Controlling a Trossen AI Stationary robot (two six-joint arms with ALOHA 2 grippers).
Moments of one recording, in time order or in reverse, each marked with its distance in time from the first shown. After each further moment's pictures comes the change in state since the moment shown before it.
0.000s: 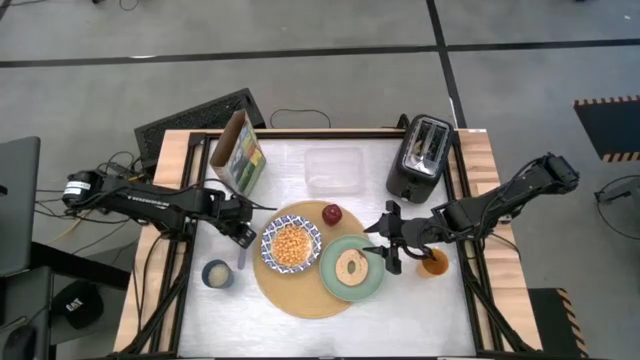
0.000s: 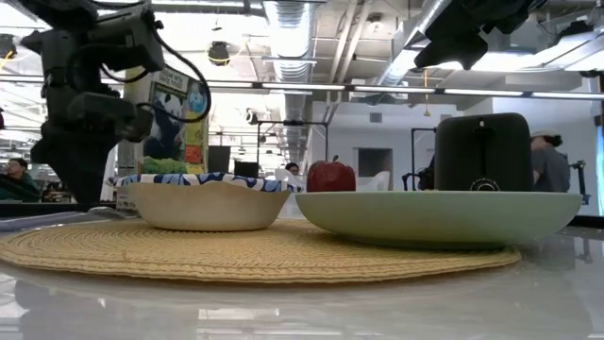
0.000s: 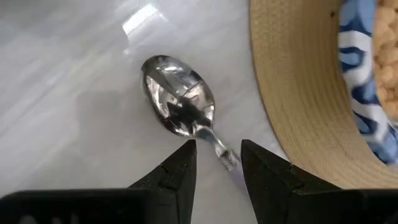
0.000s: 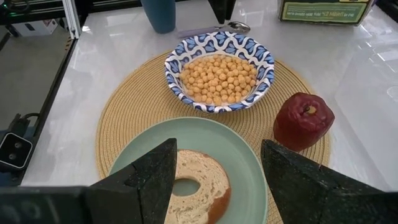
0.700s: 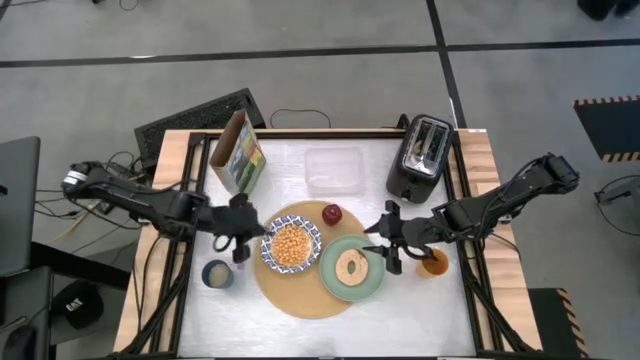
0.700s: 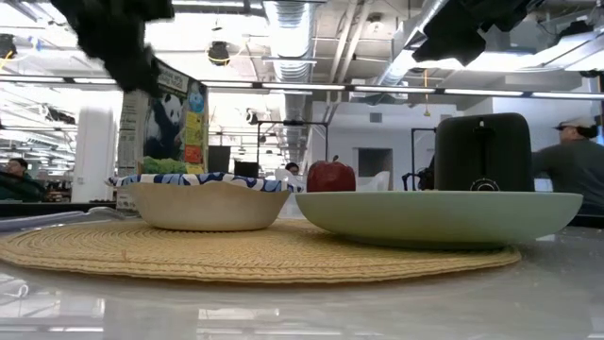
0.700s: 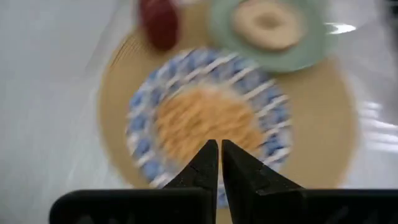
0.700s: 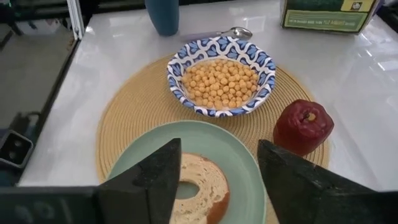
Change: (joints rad) left arm -0.274 -0.105 0.217 0.145 -0.260 0.516; right arm 0.001 -0.003 0.000 0.014 0.000 -0.034
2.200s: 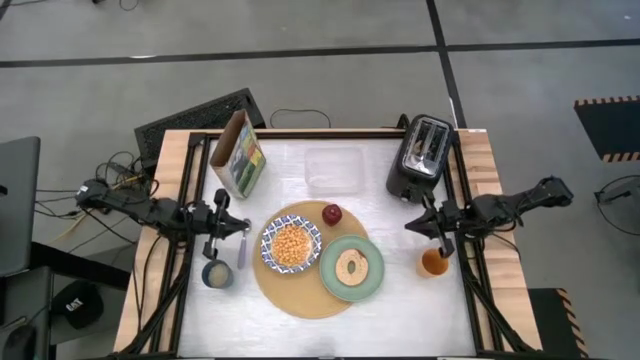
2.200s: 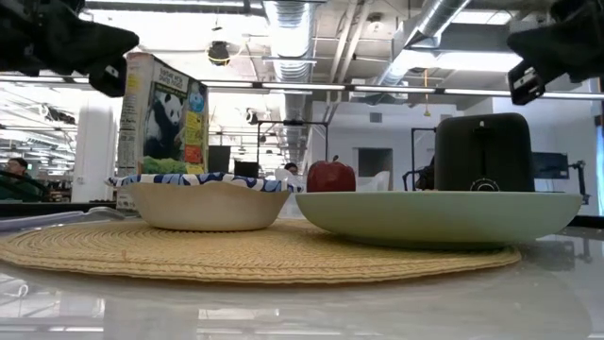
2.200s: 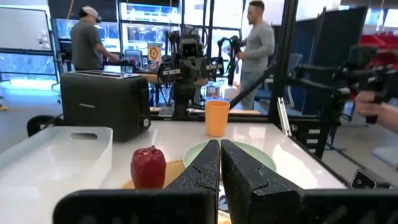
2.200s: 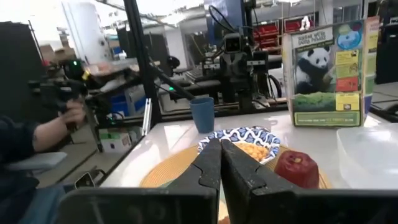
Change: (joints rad) left arm -0.066 -0.845 -0.688 0.751 -0.044 0.353; right arm -0.060 -1.068 -0.736 0.349 -0.155 -0.175
